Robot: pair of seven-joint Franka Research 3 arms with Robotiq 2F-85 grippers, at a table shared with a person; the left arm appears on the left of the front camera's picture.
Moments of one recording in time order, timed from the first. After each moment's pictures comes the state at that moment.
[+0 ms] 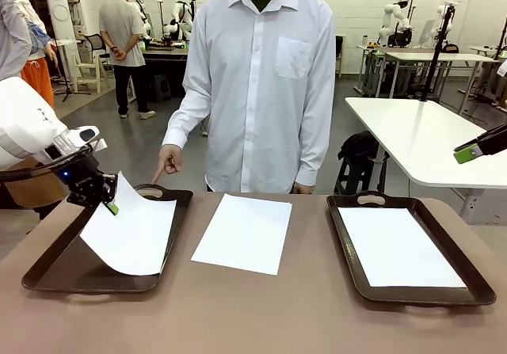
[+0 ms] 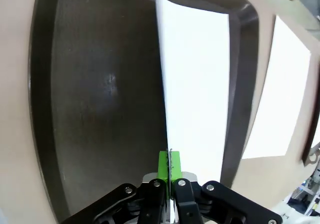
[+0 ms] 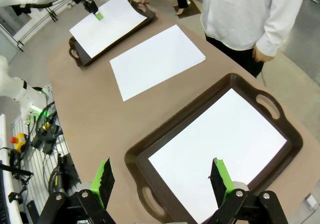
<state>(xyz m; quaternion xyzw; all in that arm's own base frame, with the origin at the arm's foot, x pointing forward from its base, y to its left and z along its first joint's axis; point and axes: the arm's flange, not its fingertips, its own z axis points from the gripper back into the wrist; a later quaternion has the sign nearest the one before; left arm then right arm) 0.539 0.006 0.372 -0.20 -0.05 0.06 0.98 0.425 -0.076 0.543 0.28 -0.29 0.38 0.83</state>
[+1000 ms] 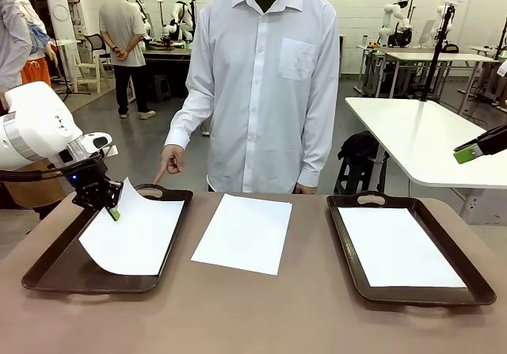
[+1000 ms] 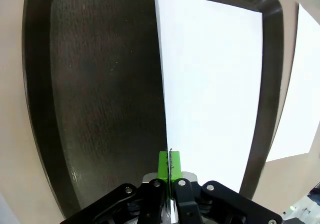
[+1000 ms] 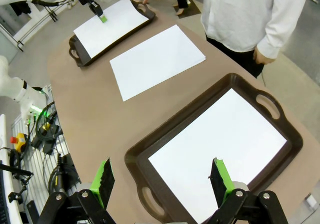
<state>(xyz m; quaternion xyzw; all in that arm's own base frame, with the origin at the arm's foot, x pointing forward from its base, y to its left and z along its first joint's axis) 0.561 -0.003 0.350 -0.15 -0.03 0.02 0.99 0.425 -0.076 0.543 0.28 -0.29 0.38 0.83</state>
